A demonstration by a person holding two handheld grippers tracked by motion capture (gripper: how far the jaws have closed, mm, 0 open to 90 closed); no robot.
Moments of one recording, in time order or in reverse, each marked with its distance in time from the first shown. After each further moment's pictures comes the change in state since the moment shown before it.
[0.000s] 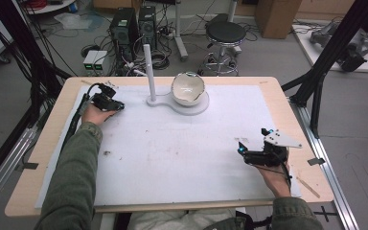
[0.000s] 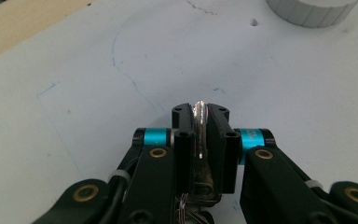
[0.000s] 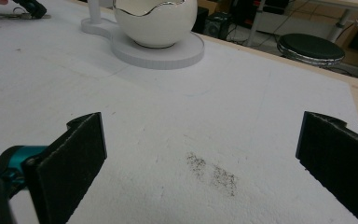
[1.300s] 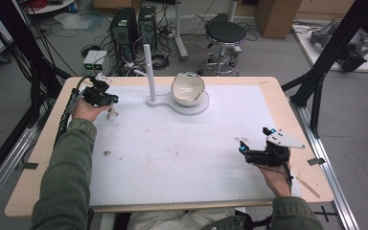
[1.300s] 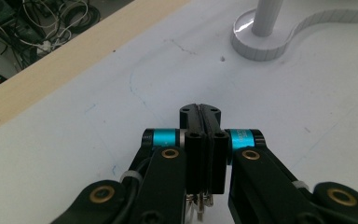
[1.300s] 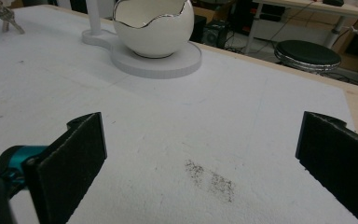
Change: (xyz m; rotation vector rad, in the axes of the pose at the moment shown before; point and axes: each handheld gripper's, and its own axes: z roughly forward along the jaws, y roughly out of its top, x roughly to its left) left arm -0.017 0.019 -0.070 -0.086 0.034 0.014; right arm -0.002 0.003 -0.005 -0.036 -0.007 0.008
